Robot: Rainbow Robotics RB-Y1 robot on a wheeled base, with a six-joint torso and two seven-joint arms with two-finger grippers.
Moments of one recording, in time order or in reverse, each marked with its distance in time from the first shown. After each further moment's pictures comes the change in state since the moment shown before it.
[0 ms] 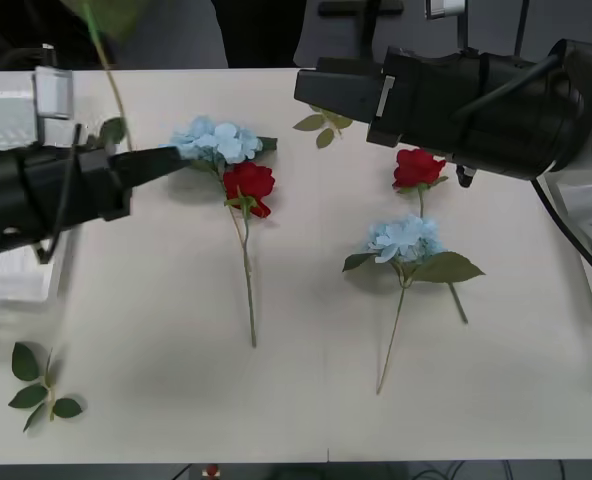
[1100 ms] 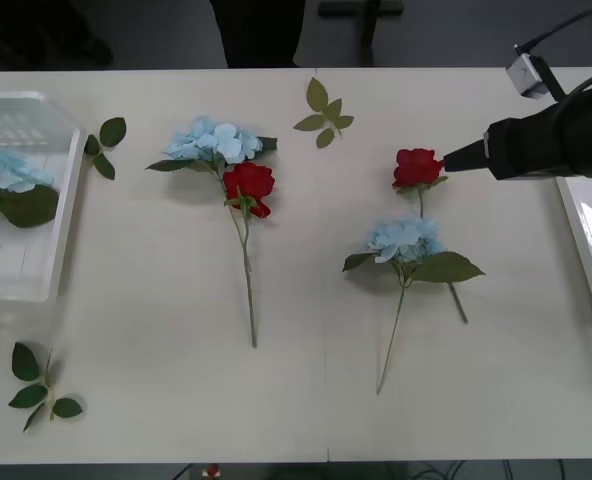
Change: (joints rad) right arm -0.047 -0.319 -0.063 0.162 0.617 0.447 -0.605; left arm 0.000 0.240 0.340 0.297 -1.032 0.230 0.556
